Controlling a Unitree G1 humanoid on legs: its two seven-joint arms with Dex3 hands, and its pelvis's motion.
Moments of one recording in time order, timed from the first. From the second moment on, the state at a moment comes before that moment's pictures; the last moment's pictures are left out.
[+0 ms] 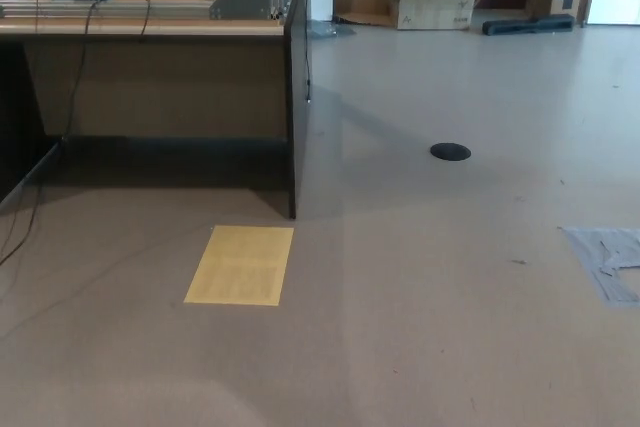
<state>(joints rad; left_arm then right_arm) -0.48 0.37 0.96 0.00 -0.47 0.69 -0.52 -0.40 -0.43 0.00 1.12 -0.15 -0.53 0.10</state>
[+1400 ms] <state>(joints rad) -0.65 0.44 0.56 0.02 -0.70 0.70 -0.42 -0.41 -0.42 0.00 1.13 -0.16 -0.51 0.10</state>
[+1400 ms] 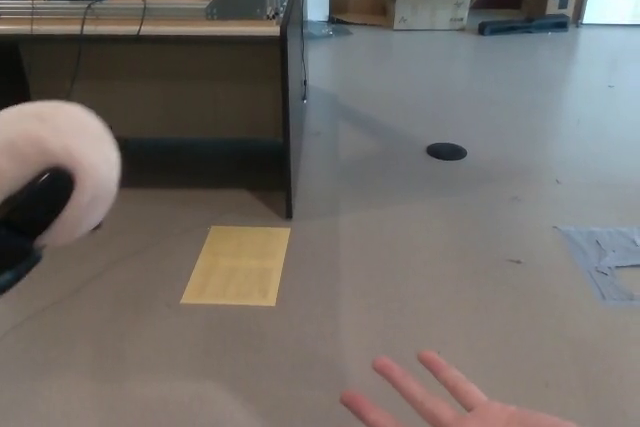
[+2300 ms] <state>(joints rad) -0.99 0.45 -0.21 0.02 -0.30 0.46 -0.39 -0.44 -0.43 0.01 1.13 -0.16 -0.51 0.10</state>
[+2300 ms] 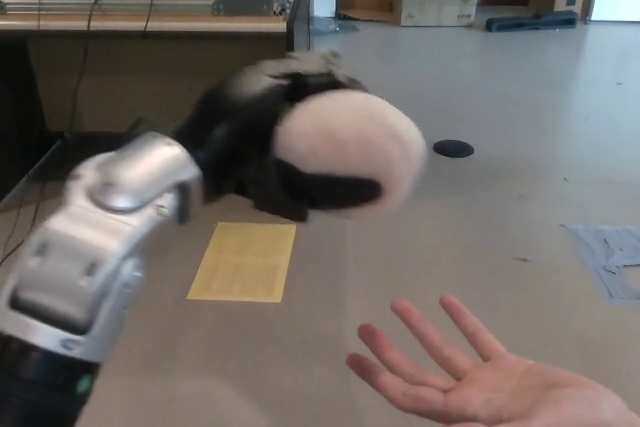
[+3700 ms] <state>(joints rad) -0.91 0.45 -0.57 -0.26 0.06 0.33 -0.61 -0.46 -0.42 -0.04 1.16 -0.11 -0.60 0.20</state>
